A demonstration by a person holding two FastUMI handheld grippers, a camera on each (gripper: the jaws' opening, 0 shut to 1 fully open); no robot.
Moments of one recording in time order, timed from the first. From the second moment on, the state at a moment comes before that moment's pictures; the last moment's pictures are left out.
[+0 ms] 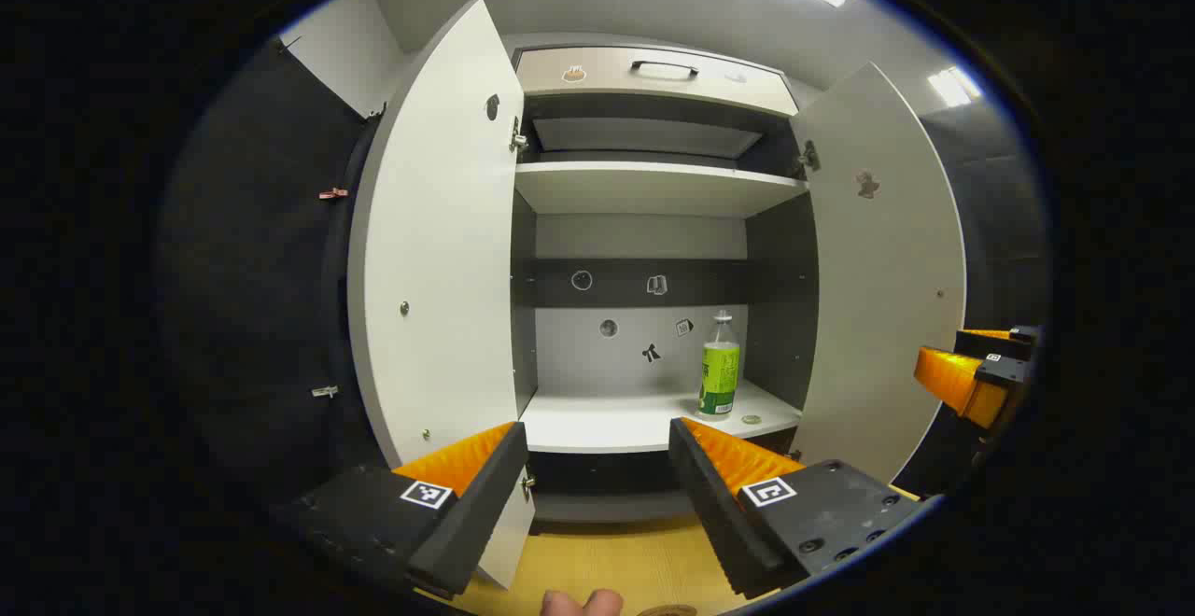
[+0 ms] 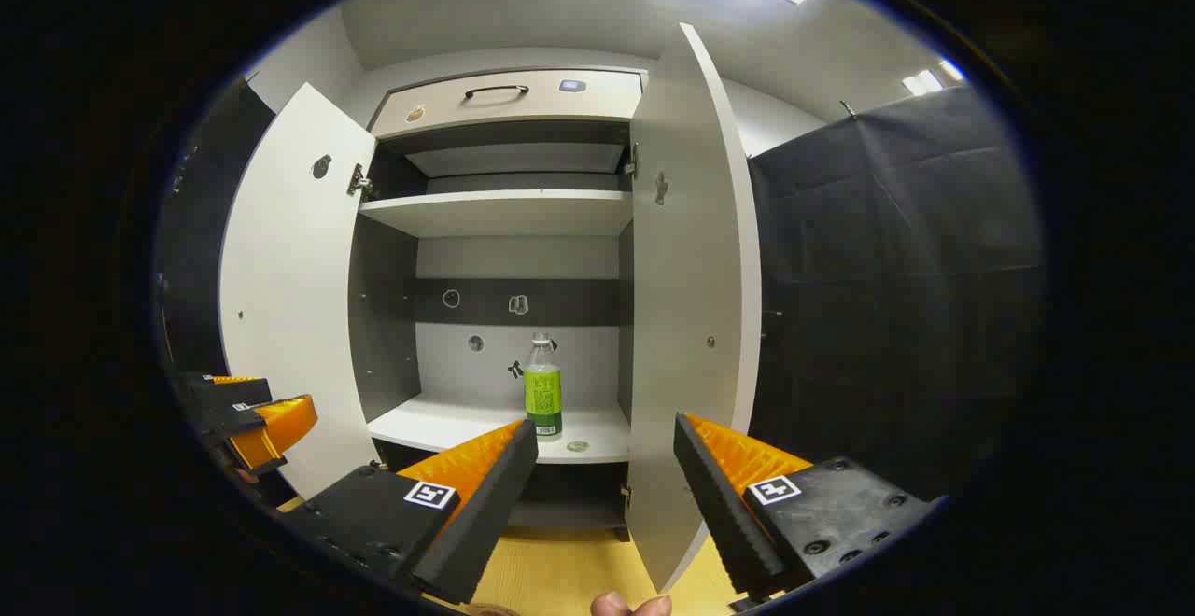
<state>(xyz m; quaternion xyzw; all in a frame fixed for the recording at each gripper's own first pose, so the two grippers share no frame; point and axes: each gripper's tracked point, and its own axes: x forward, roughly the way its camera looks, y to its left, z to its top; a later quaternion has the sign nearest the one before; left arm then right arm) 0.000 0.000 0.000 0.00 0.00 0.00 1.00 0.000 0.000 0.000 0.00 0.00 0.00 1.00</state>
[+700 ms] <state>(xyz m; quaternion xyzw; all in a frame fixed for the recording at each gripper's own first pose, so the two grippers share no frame) -0.003 0.002 0.005 0.01 -0.01 0.00 1.00 0.002 0.017 -0.001 0.00 0.00 0.02 1.00</state>
